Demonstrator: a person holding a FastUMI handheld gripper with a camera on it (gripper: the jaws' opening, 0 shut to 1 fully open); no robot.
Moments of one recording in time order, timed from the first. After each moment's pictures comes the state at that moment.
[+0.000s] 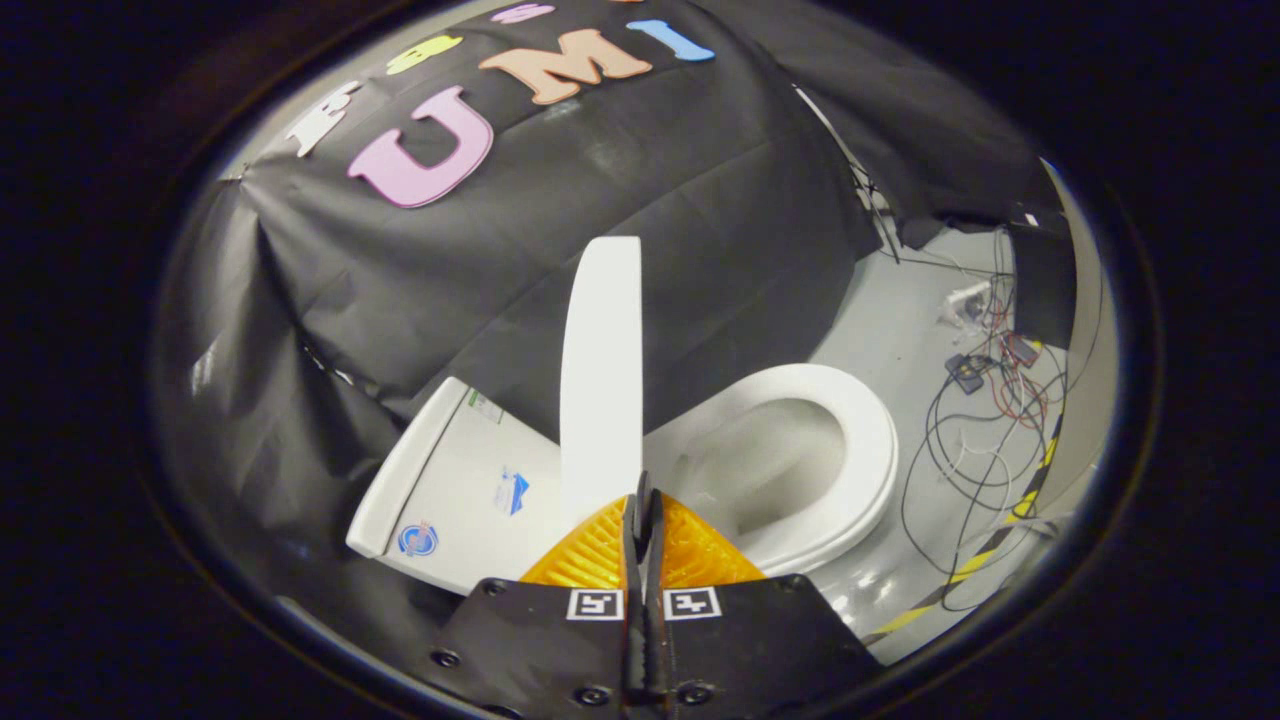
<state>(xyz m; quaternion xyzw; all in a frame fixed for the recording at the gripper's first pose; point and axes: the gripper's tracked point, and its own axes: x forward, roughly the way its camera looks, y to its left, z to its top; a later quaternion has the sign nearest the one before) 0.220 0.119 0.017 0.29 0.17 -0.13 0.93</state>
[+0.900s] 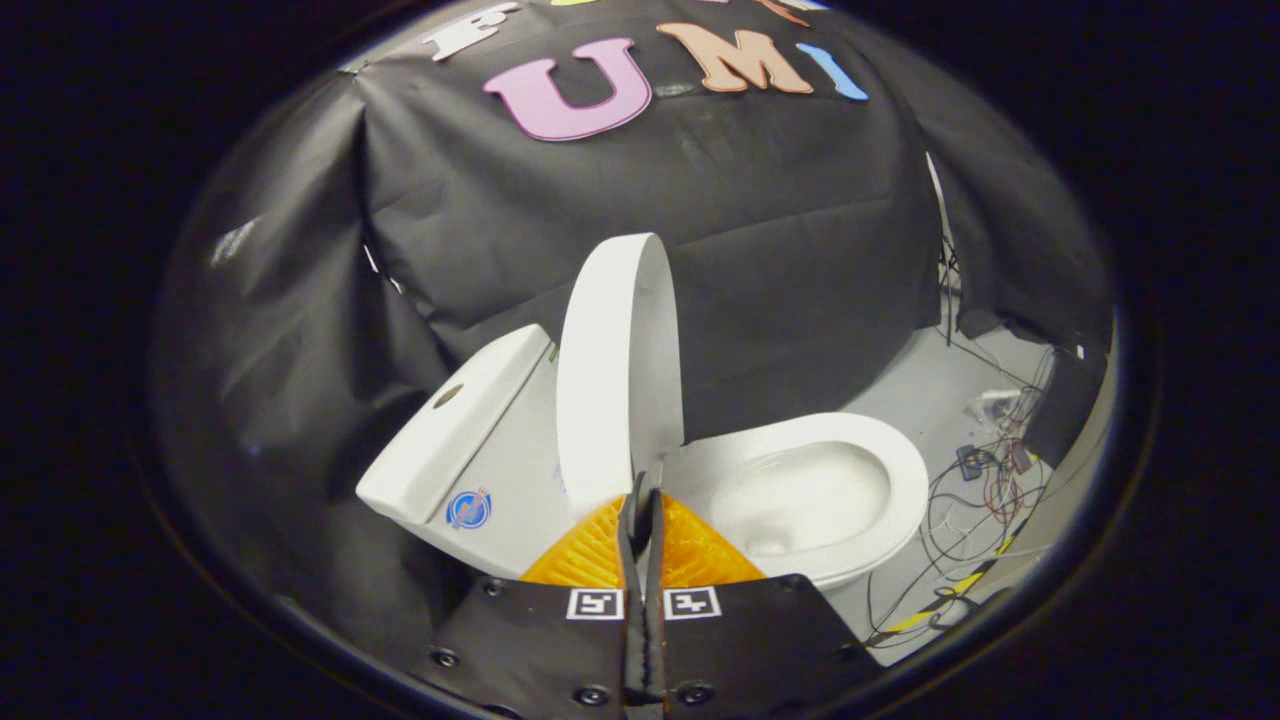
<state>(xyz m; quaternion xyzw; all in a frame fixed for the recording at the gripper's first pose) 0.251 0.211 0.068 0.15 0.20 -0.08 0.97</state>
